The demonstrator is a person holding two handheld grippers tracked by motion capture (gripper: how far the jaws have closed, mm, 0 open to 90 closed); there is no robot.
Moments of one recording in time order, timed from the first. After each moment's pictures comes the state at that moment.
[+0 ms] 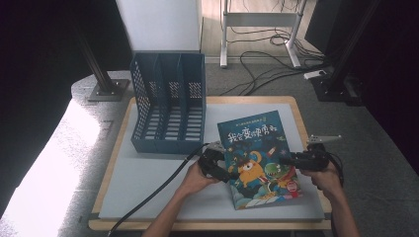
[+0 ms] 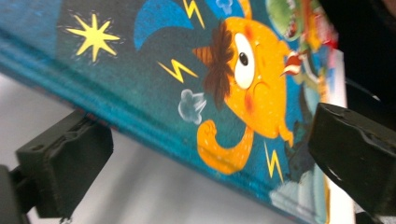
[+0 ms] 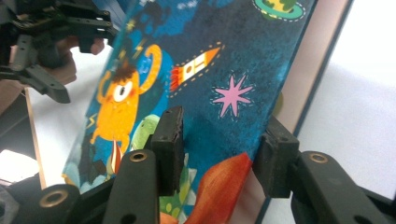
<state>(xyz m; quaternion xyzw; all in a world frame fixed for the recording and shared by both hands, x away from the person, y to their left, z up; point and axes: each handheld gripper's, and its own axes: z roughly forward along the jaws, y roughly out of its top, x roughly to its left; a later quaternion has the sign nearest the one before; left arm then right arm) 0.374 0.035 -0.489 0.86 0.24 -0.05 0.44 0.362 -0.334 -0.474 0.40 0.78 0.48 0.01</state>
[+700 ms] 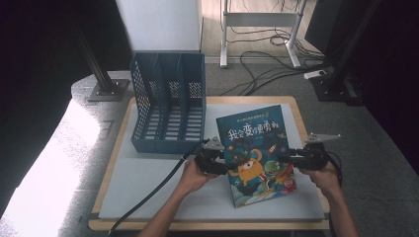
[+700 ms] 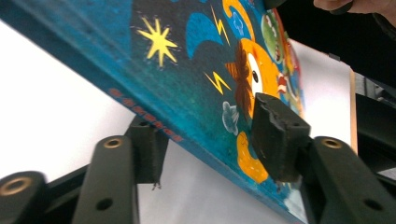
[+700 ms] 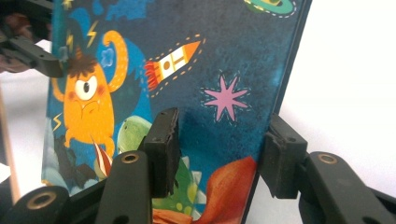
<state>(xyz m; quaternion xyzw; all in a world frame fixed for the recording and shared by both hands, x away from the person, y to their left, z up) 0.358 0.042 -0.451 0.86 0.22 0.03 0.45 0.360 -0.325 -0.462 0.39 0.79 0.48 0.07</state>
